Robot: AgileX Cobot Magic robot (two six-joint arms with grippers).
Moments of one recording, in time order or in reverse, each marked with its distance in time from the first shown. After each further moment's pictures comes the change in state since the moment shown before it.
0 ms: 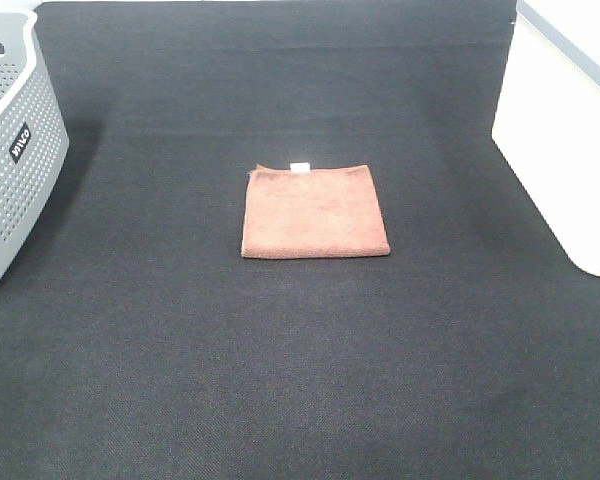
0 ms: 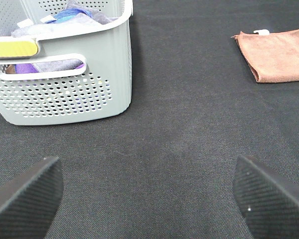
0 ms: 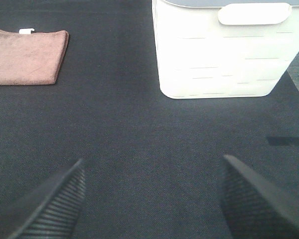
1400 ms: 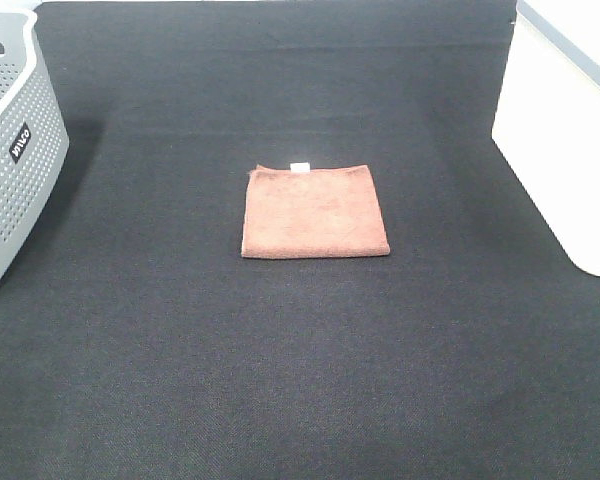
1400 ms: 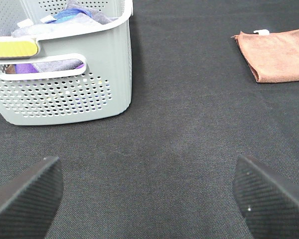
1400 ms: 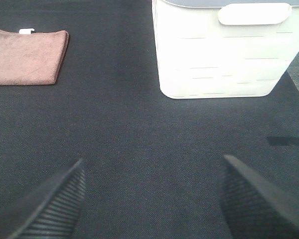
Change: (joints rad) left arm 0.000 0.000 0.000 0.000 0.000 0.000; right arm 0.000 0.000 0.000 0.000 0.000 0.000
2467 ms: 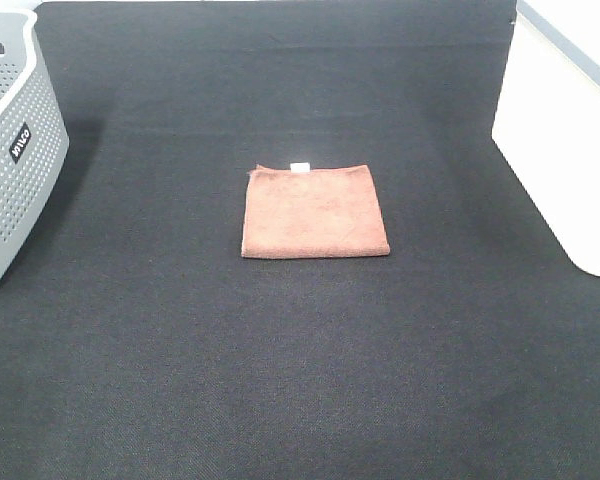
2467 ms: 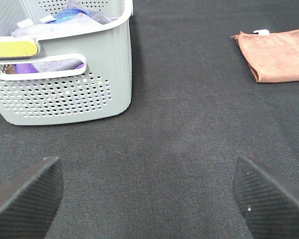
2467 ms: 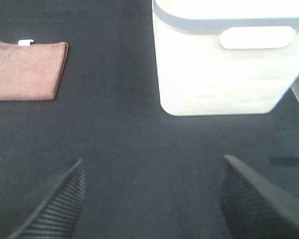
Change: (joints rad) left arm 0.000 0.000 0.000 0.000 0.000 0.000; right arm 0.000 0.216 -0.046 0.006 -0.147 0.000
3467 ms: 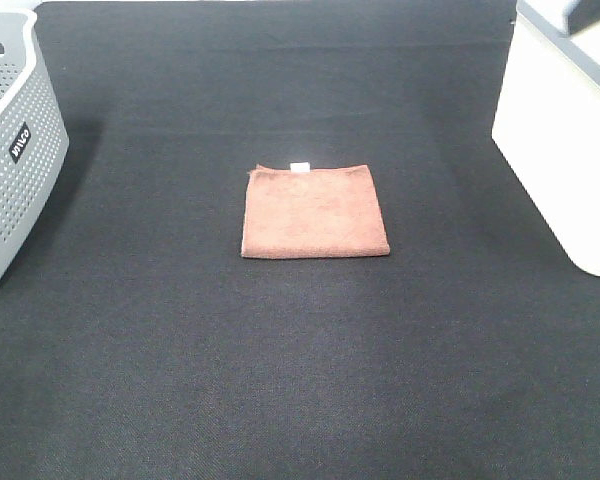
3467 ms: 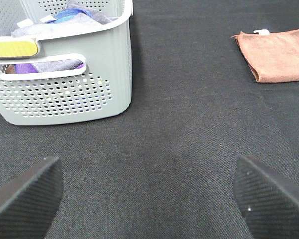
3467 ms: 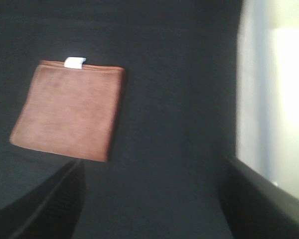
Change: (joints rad) left arm 0.000 0.000 0.000 0.000 0.000 0.000; right arm 0.073 1.224 -0.757 0.256 -0.100 -0.179
